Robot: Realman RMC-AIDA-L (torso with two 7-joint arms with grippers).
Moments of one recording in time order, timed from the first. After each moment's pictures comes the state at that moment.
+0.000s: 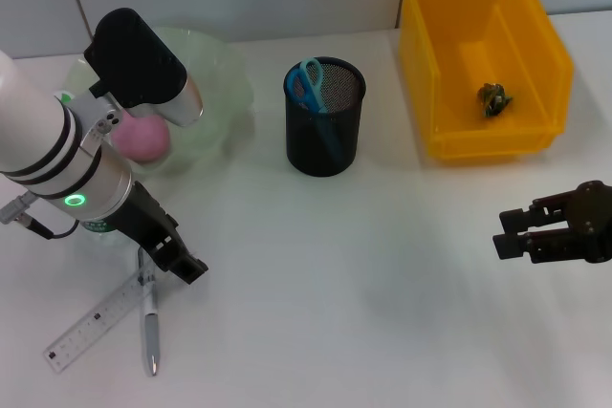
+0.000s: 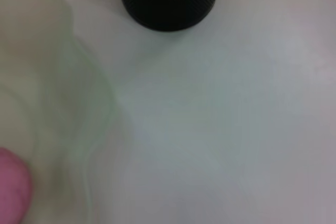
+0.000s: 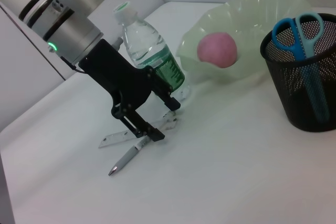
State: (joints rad) left arm -0.72 -2.08 1.51 1.12 2.61 1.43 -2.40; right arm 0.40 1.96 -0.75 -0.98 -2.10 -1.82 1.85
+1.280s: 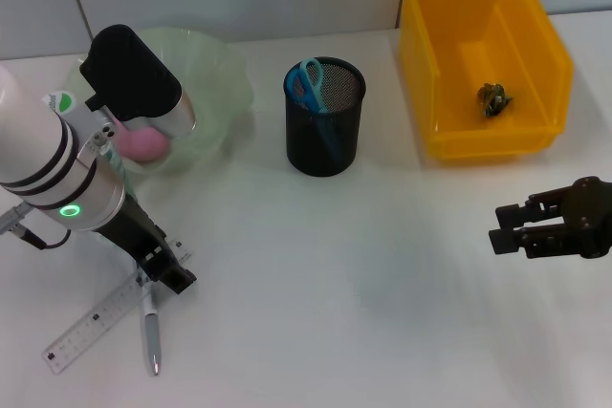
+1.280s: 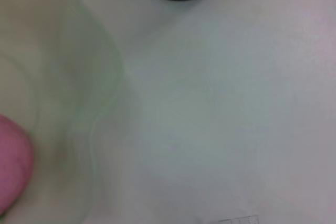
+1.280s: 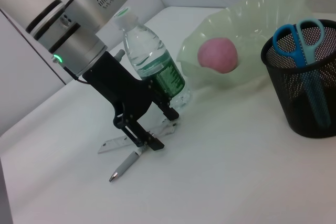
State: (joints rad) left arm -0.72 -2.08 1.51 1.06 2.64 1.40 -2.40; right arm 0.41 1.97 -0.75 -0.98 -2.10 -1.82 1.85
